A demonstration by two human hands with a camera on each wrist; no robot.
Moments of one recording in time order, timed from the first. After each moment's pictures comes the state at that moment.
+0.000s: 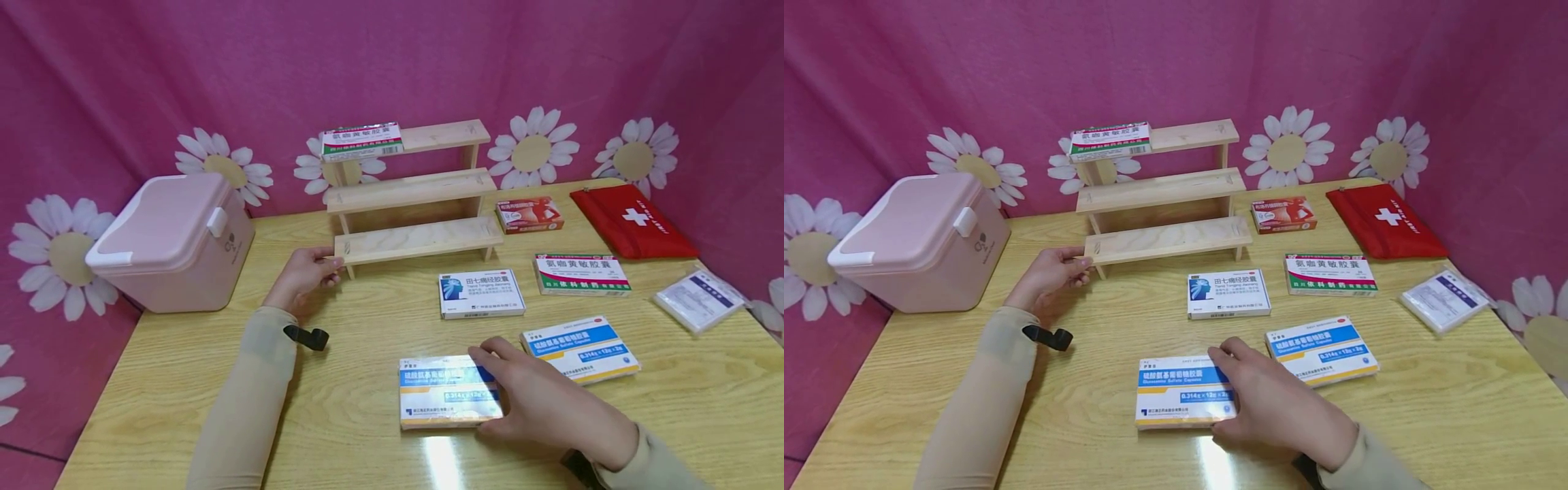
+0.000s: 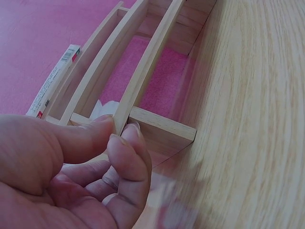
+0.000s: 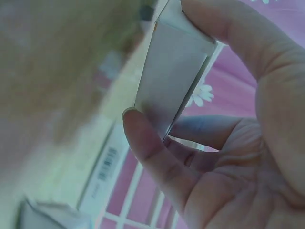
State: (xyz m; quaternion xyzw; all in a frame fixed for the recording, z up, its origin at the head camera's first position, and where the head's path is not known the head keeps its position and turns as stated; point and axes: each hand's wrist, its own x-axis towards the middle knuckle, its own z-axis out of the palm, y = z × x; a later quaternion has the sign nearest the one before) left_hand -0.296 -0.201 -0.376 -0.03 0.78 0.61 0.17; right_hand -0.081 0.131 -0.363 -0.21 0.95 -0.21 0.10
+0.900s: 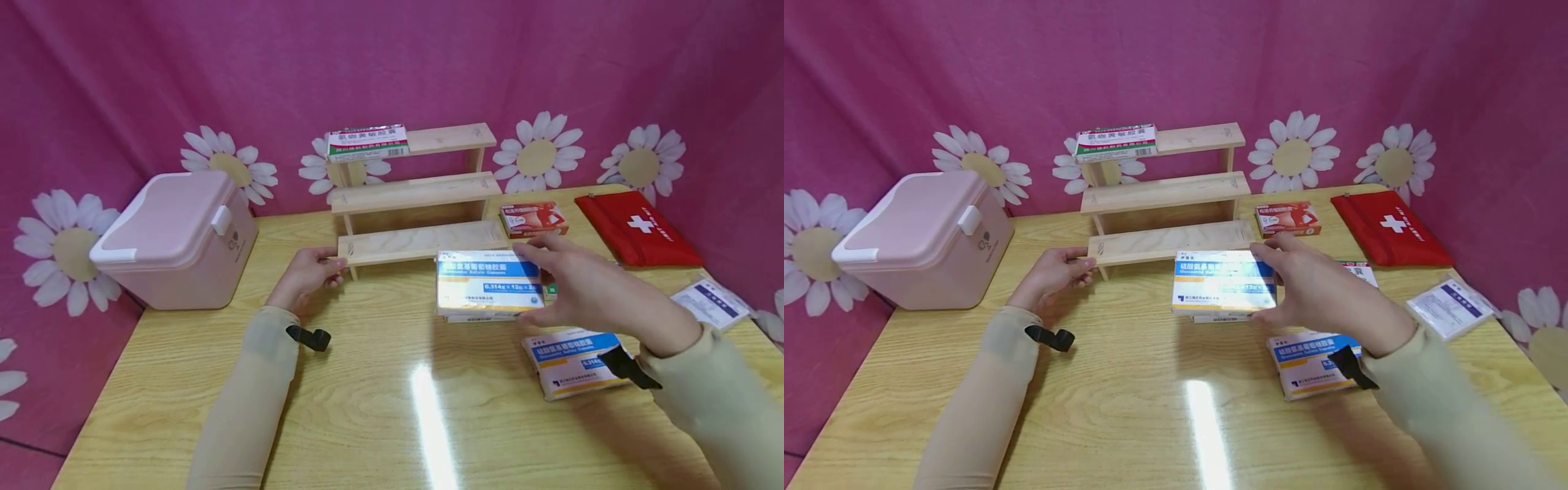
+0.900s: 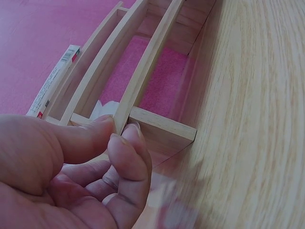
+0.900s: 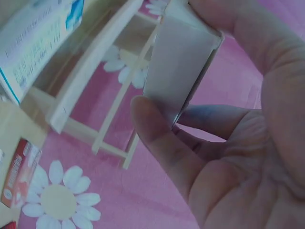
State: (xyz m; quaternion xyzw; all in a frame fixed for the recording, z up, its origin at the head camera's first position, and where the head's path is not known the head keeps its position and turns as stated) left_hand -0.294 -0.201 -0.374 -0.04 0.78 0.60 0.17; right_hand -0.156 0.185 -0.276 -0.22 0.96 -0.15 0.01
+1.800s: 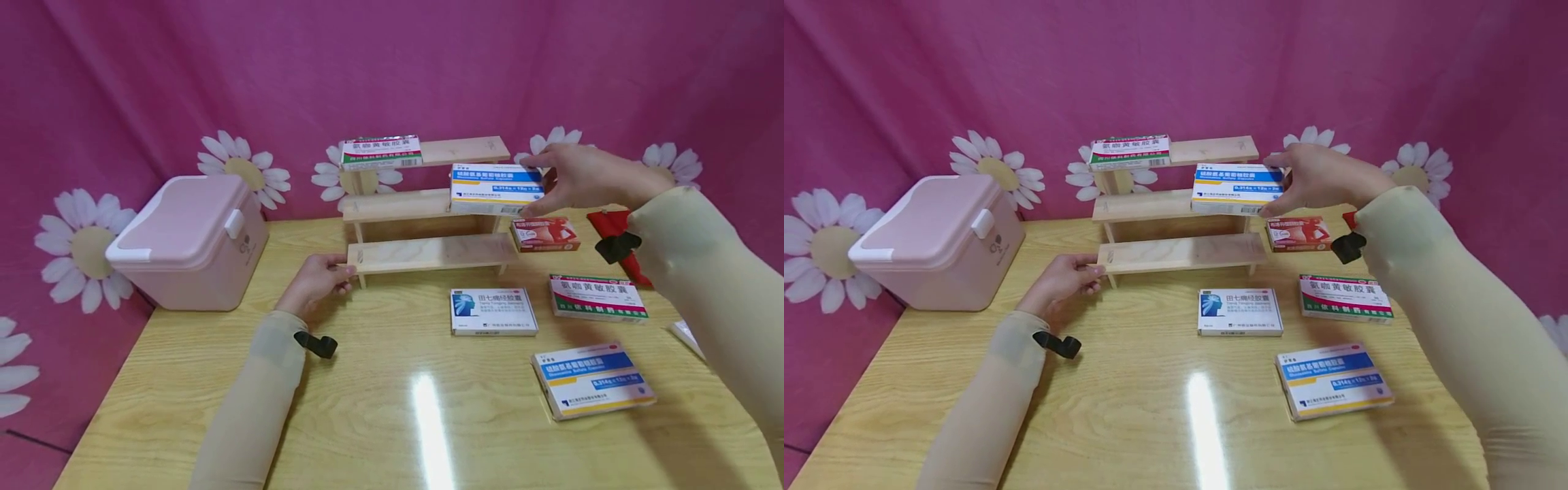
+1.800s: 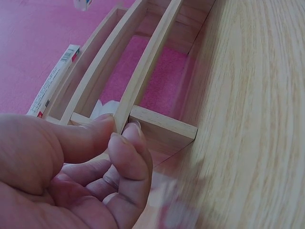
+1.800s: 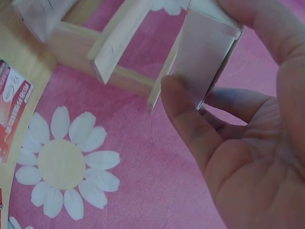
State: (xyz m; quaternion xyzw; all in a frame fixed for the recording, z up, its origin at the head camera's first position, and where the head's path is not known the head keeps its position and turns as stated) left_hand -0.298 -0.203 -0.376 -0.05 0.77 0.61 0.17; right_hand -0.298 0.210 -0.213 -0.20 0.97 -0.15 0.07
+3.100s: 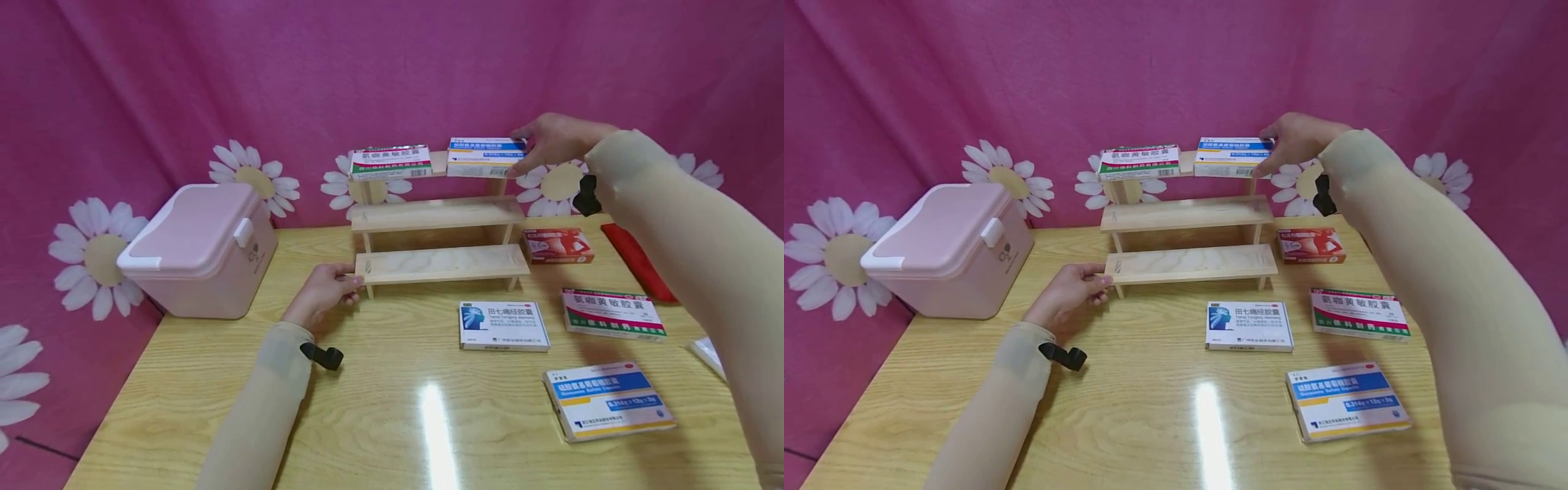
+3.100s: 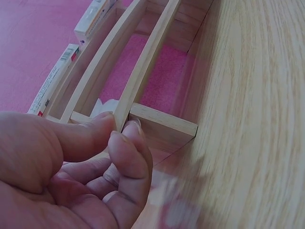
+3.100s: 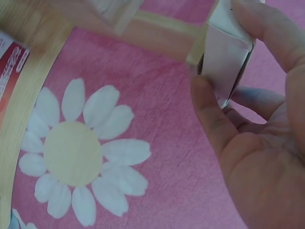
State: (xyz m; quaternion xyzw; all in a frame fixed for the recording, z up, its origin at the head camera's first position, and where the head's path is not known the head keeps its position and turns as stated) left_hand -0.291 -0.200 -0.379 -0.04 0.78 0.60 0.16; right_hand -0.403 0.204 -0.193 -0.15 0.97 -0.15 0.16
